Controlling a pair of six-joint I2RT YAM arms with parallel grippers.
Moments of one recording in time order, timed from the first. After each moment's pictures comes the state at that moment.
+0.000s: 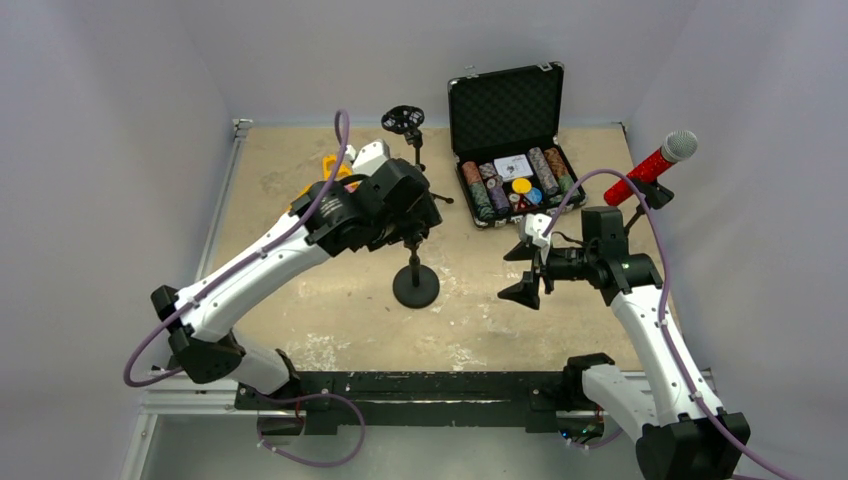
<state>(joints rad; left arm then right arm) -0.96 1.51 1.76 -1.17 -0.46 -1.19 0.14 0.91 0.84 -0.80 -1.03 -0.74</state>
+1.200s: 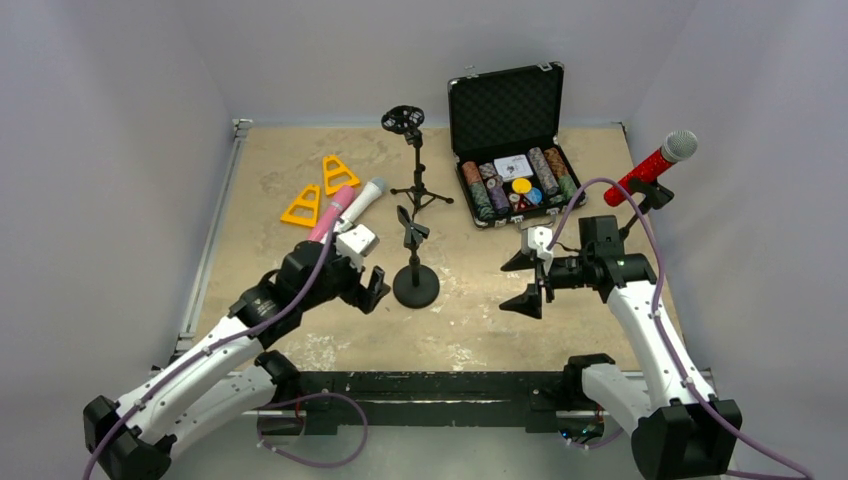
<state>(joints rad) -0.69 0.73 0.67 -0.45 0.03 -0.09 0.09 0.95 0.78 -0.89 -1.15 -0.96</state>
